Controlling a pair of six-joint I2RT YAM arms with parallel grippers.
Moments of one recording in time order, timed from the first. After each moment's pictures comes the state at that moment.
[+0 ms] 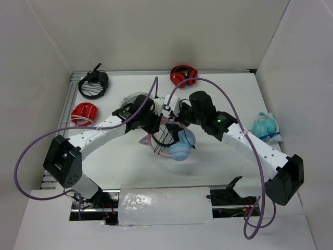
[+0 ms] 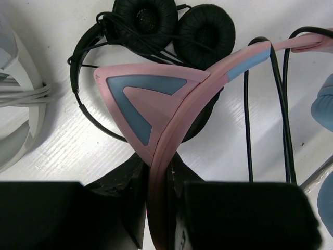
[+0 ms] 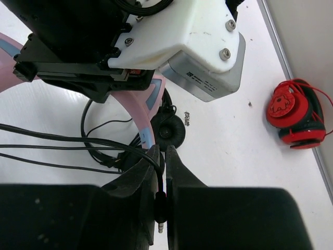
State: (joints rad) left arm -0.63 1.54 1.19 -0.47 0.16 -0.06; right arm 0.68 1.27 1.14 -0.35 -0.20 -0.57
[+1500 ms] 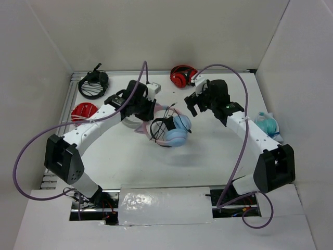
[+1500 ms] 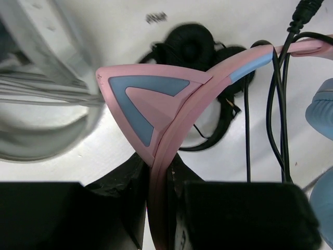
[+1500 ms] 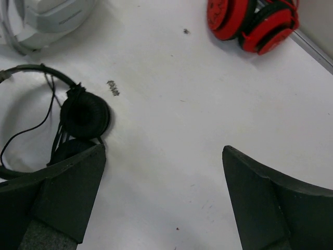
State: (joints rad) left arm -0.55 1.57 1.38 -0.64 0.14 -0.09; right arm 0.34 1.40 1.11 -0.22 -0.20 -0.36
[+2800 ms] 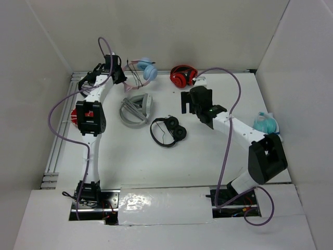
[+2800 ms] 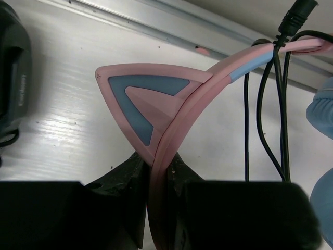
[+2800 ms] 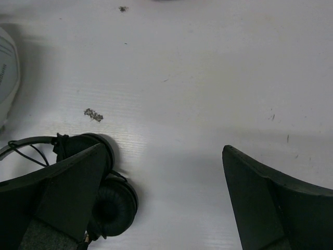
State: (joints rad) left arm -0.05 2.52 2.36 -0.53 -0.03 -0.45; right arm 0.49 1.51 1.10 -0.16 0.36 0.22
